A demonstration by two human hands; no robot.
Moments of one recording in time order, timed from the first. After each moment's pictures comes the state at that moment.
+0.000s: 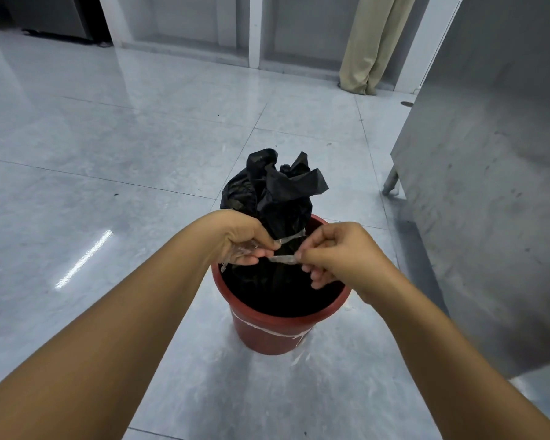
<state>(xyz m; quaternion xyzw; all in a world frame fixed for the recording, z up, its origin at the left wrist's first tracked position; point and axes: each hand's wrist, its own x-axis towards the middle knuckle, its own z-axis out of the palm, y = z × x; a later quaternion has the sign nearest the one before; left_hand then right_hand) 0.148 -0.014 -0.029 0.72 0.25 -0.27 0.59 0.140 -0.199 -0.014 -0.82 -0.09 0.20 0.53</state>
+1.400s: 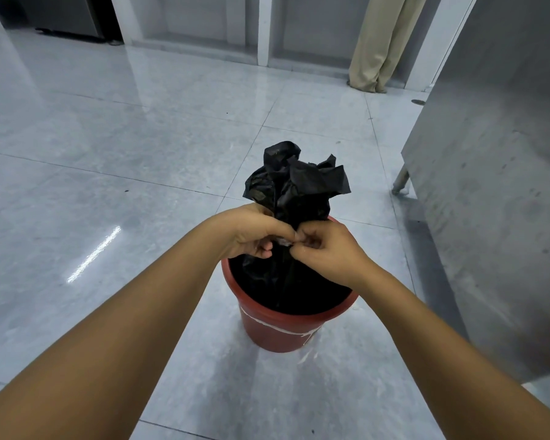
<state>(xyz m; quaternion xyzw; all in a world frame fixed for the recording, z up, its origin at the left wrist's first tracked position) 0.144 -0.015 -0.029 0.75 0.13 -0.20 0.62 0.172 -0.180 -0.059 -0.86 -0.27 0.09 0.41</state>
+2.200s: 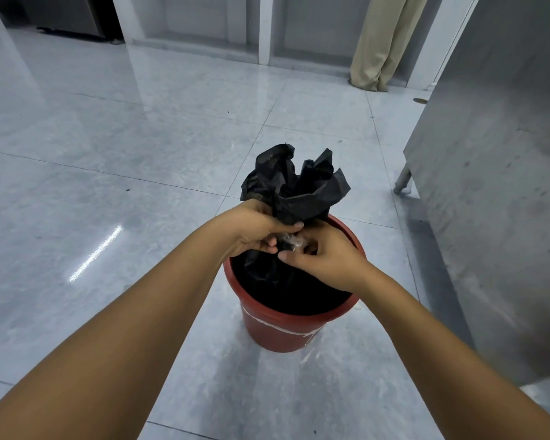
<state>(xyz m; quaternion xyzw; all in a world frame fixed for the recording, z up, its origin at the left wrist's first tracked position) 0.149 -0.014 -0.039 0.73 0.12 -0.14 0.66 0.163 -0.177 -0.057 -0.85 -0.31 0.11 0.41</state>
